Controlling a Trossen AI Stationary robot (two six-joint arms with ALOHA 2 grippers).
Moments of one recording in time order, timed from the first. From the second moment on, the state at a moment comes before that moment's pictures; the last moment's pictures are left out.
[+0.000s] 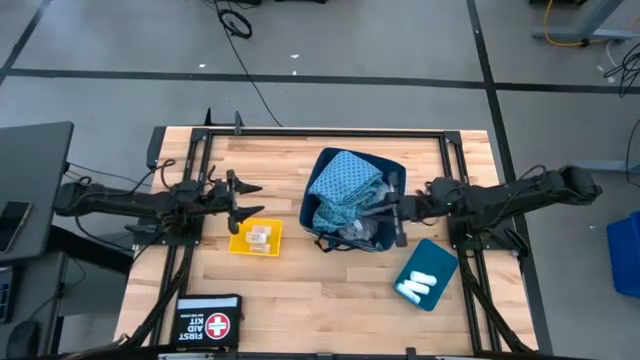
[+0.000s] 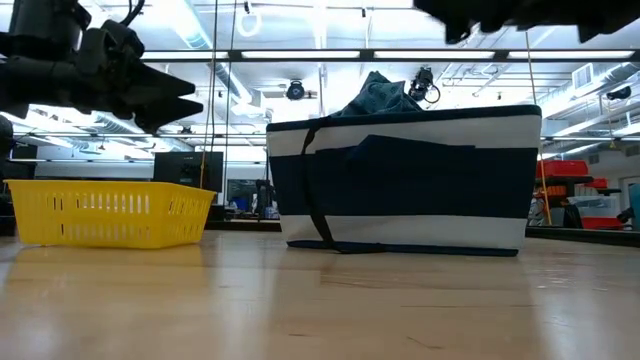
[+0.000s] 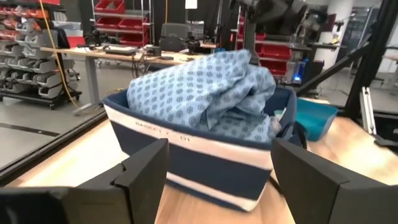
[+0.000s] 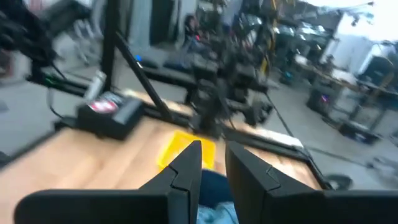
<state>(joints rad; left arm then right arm) 0.04 0.48 0.01 0.50 -0.16 -0.04 0.09 0.98 0.54 0.39 -0.02 -0.28</state>
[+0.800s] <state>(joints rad) 0.04 0.41 0.01 0.40 -0.24 -0.03 0.11 0.40 0.09 0.40 -0.08 -0.15</state>
